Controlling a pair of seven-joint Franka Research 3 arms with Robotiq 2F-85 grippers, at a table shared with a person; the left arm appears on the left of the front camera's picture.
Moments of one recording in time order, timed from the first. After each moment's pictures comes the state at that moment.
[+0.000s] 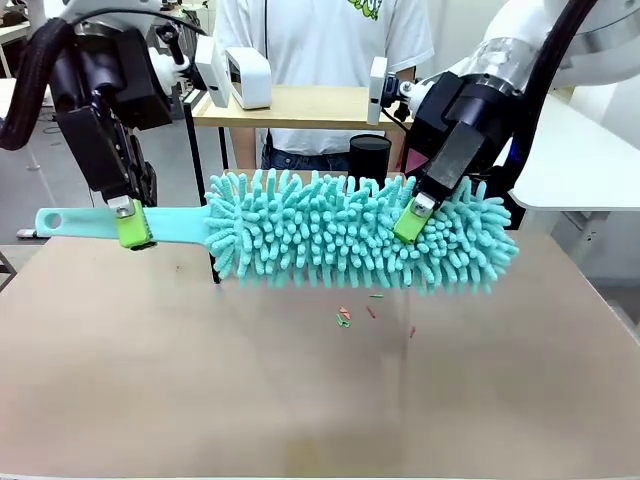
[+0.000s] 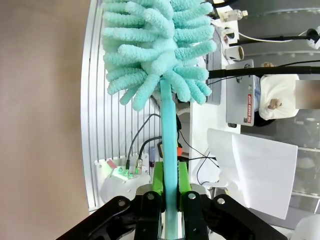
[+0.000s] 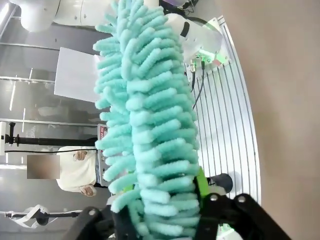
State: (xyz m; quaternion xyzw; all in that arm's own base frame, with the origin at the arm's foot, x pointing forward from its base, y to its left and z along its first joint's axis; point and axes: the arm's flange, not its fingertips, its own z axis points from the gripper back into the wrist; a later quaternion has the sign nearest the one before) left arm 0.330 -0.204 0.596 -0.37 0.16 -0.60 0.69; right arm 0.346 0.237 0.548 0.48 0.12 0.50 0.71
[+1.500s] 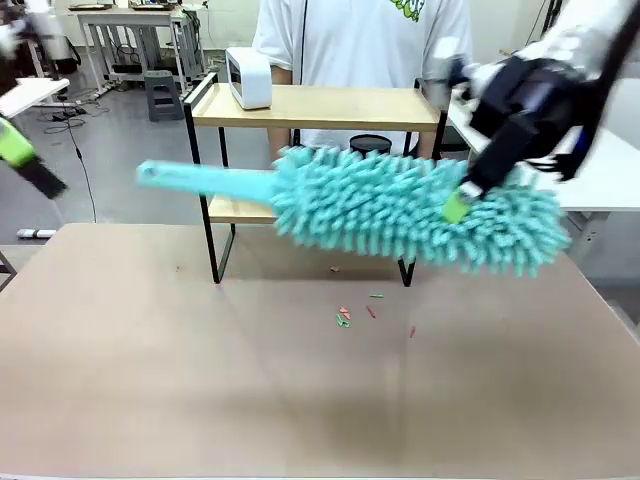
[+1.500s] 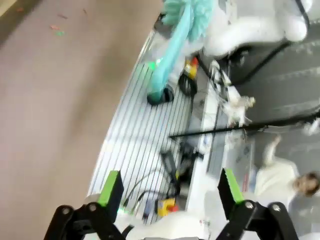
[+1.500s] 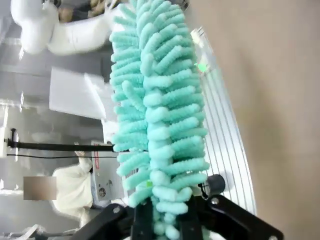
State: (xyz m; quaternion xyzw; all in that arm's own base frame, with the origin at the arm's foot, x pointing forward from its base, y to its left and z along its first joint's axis) left arm 0.336 -0.019 0.597 -0.48 -0.03 -0.40 0.78; right arm 0.349 0.150 0.565 0.49 0.05 0.44 0.75
